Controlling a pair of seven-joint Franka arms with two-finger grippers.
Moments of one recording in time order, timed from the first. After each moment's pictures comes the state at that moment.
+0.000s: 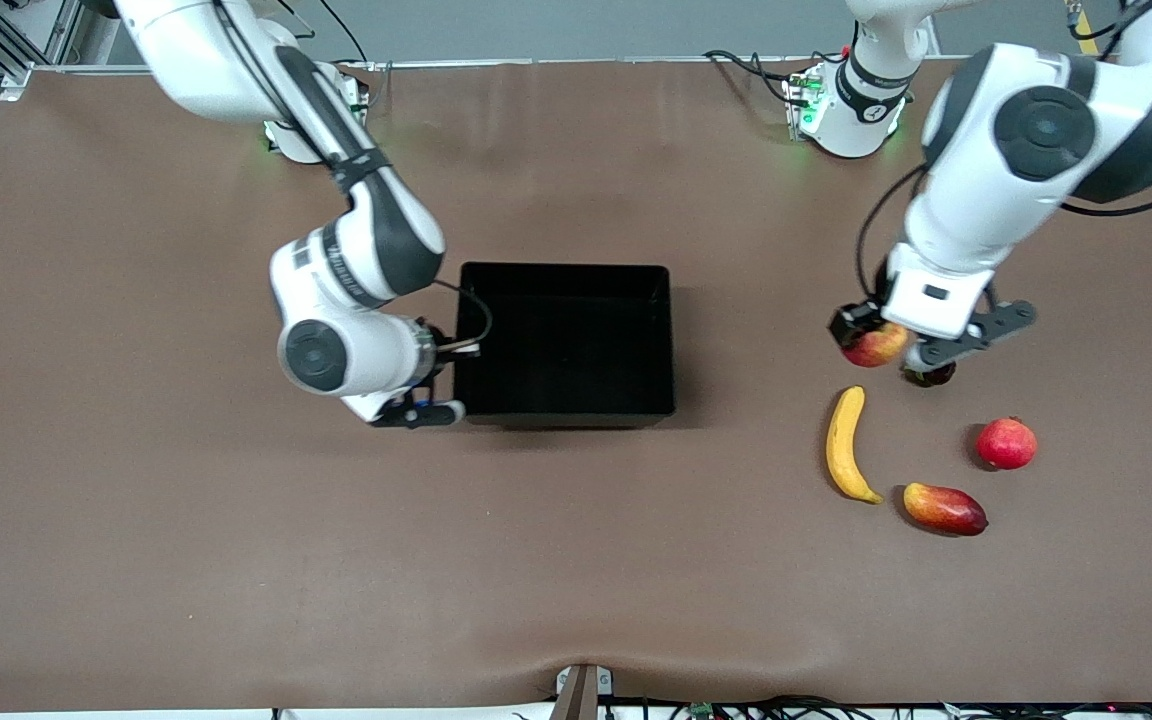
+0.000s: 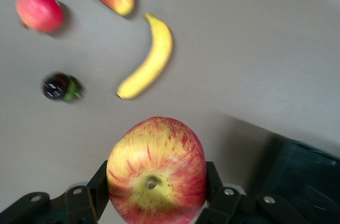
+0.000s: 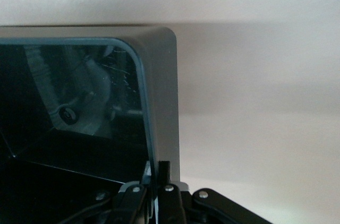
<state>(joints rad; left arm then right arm) 0.24 0.10 -0.65 -1.82 0.10 1.92 -0.85 0.47 0.56 0.03 -1.57 0.33 1.88 0.36</state>
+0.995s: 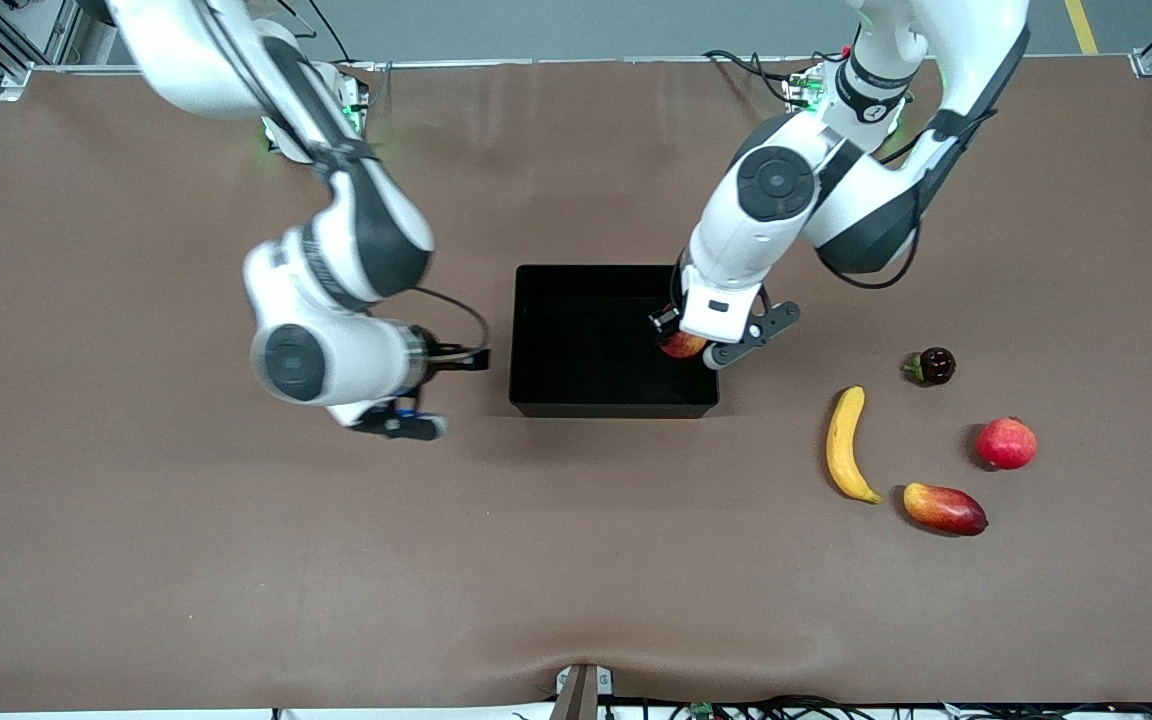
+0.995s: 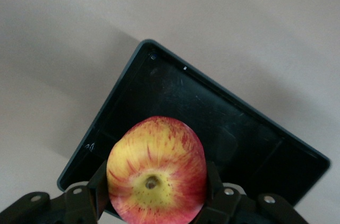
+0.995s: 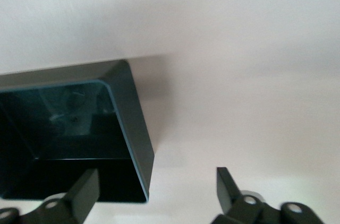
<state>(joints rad) 0.01 0.39 -0.72 -1.80 0.19 2.12 -1.33 0.39 0.54 0.00 -1.39 0.33 1.68 0.48</state>
